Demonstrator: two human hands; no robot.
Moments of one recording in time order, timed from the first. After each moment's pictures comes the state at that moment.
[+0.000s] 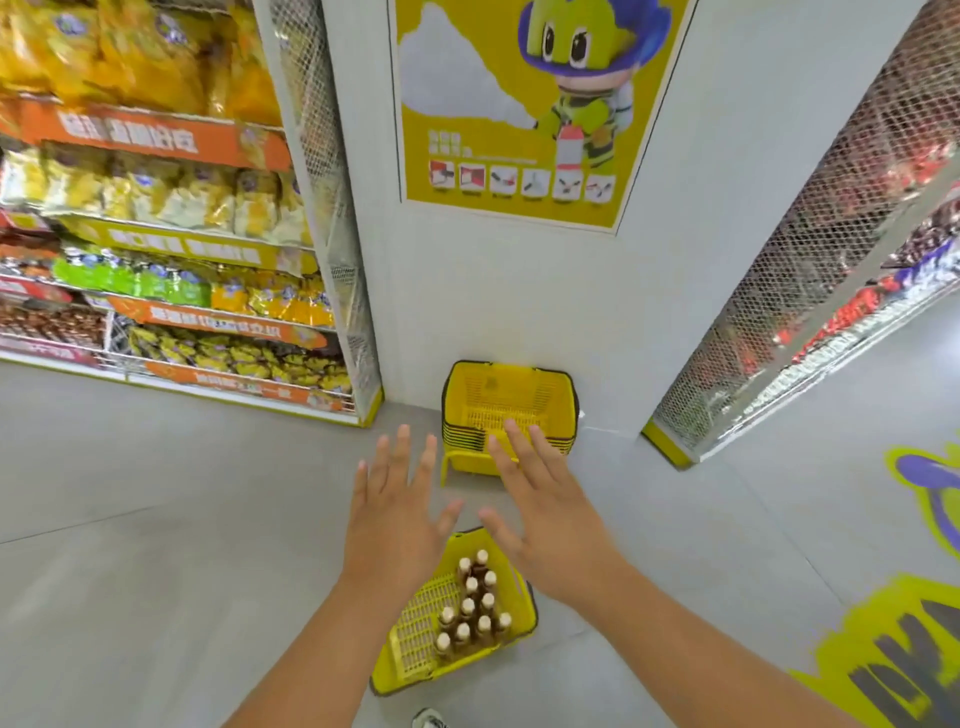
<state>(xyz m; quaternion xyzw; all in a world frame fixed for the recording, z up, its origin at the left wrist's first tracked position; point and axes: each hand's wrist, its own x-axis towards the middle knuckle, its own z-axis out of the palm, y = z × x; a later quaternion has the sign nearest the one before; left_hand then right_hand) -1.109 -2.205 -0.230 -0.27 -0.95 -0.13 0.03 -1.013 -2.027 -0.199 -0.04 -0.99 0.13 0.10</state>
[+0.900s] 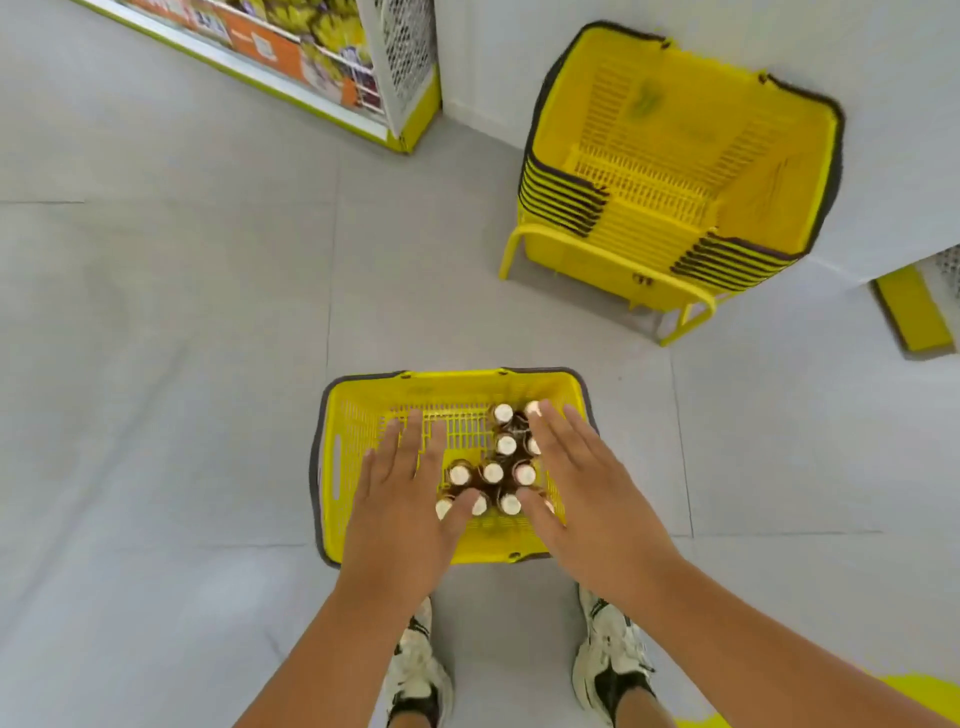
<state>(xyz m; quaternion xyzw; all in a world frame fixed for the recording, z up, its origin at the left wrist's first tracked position) -1.139 -2.139 -0.713 -0.13 -0.97 -0.15 -0.16 -1.112 -1.920 -0.688 0.03 -0.96 0.22 -0.15</state>
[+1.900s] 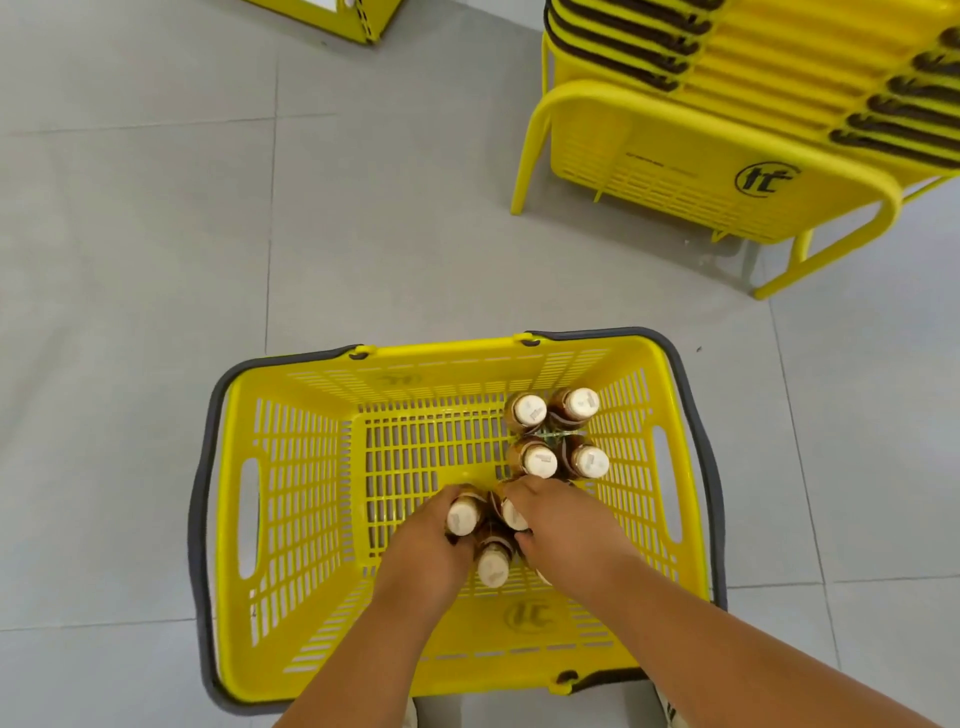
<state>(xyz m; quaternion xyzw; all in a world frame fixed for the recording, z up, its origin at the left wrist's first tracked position) -1.143 -2.129 -1.018 0.08 -0.87 -0.33 -0.35 -1.138 -1.944 -1.007 0.07 -0.91 0.17 -0.36</state>
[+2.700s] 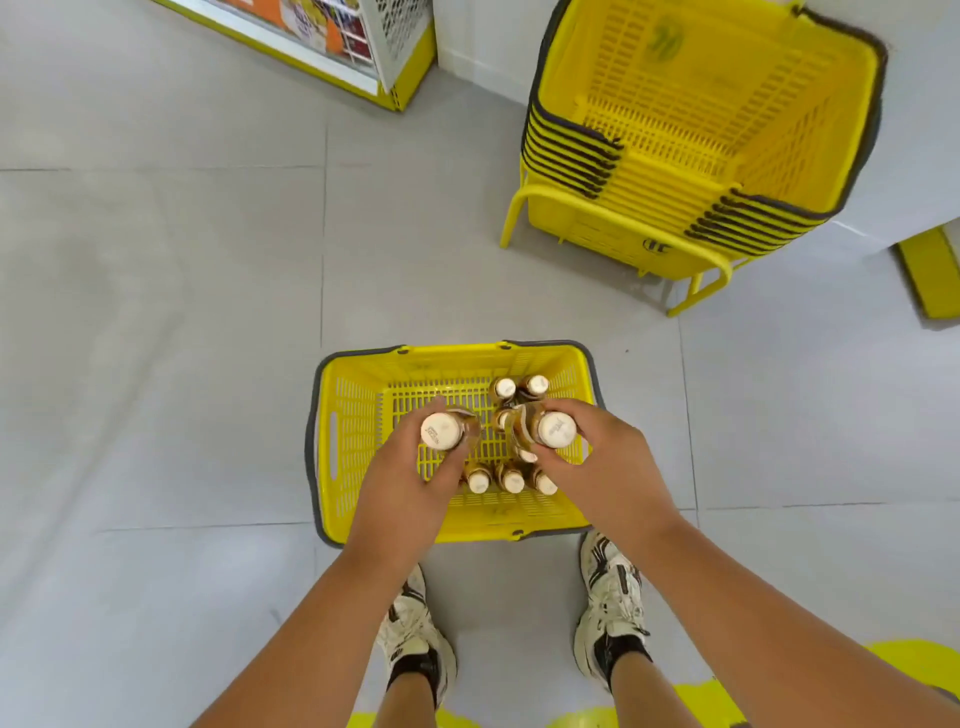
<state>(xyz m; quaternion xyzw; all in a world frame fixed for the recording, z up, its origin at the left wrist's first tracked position) -1.154 -2.129 -0.725 0.08 -0.86 -0.47 -0.18 -1.130 -1.918 -0.725 -0.18 -0.86 0.45 -0.15</state>
